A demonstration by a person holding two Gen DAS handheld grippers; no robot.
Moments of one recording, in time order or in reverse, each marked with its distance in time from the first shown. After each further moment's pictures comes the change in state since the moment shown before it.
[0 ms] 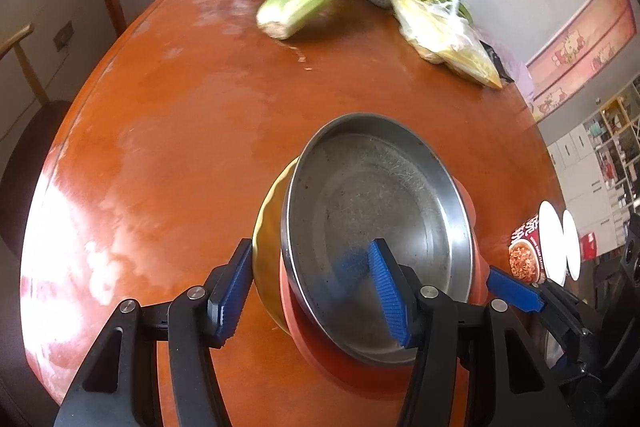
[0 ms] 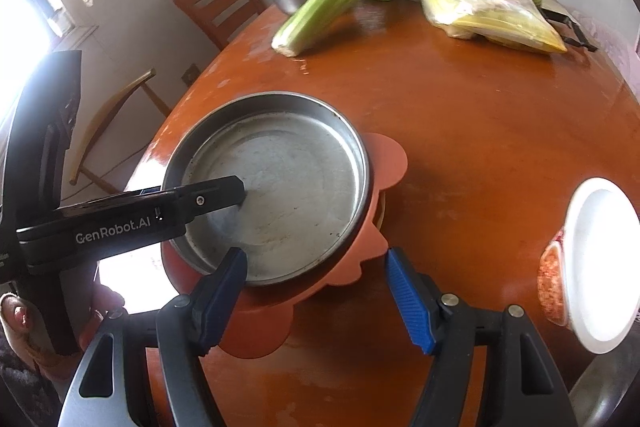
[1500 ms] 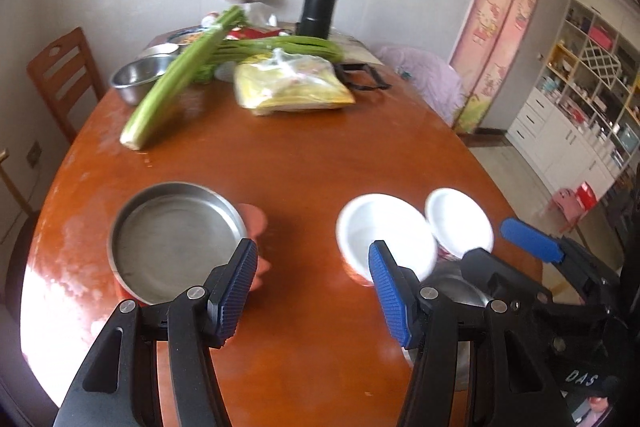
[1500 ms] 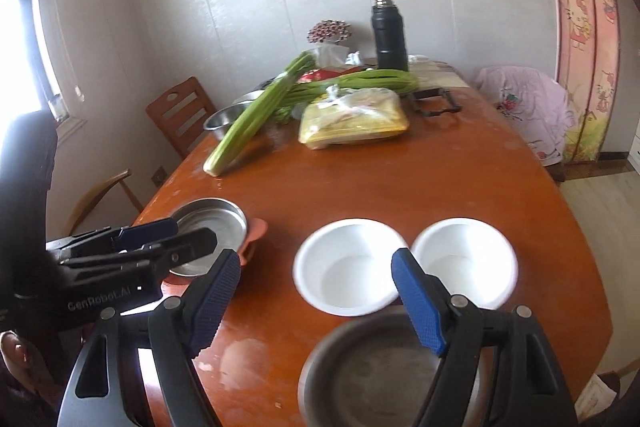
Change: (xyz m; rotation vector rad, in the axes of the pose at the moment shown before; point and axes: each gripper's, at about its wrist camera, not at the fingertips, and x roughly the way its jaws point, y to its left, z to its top) left arm -0.081 -0.198 -0.062 0.290 -0.242 -0.039; right arm -0.179 -0.116 -0.061 0.079 -0.399 -0.124
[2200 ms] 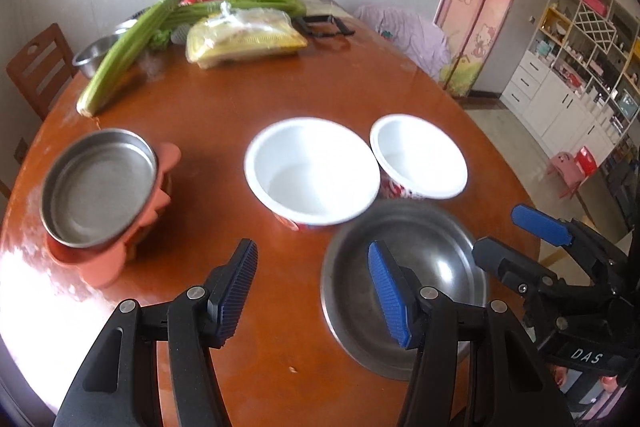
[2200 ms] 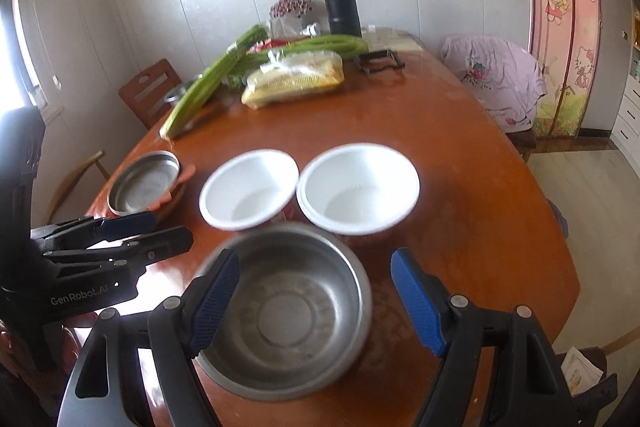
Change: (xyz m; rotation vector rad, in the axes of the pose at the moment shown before) left arm 0.041 -0.076 -0.053 0.055 0.114 -0.001; right arm -0.021 -0.089 -0.059 0.026 0.090 -0.063
